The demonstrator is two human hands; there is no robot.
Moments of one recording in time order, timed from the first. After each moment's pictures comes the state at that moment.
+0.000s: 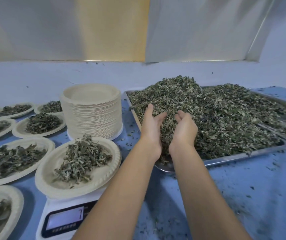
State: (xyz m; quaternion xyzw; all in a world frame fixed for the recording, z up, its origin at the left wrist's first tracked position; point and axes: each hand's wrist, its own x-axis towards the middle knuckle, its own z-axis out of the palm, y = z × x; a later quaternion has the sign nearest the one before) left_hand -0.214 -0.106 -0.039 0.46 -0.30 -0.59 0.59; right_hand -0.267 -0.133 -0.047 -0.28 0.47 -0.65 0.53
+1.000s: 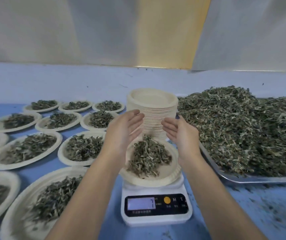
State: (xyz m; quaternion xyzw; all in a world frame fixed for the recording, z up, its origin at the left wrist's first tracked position) left_hand -0.049 0.009 -0.023 0.50 -0.29 -0.37 0.73; right_hand -0.159 -0.076 -0.047 -0.49 0.37 -0.51 0.60
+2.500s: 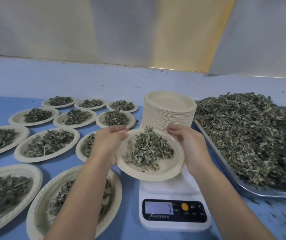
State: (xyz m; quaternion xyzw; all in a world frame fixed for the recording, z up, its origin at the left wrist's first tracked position) left_hand 0.024 0.023 -0.054 0.63 -0.19 -0.32 0.68; right_hand -0.141 -0.064 -0.048 -0.53 0.37 -0.46 0.61
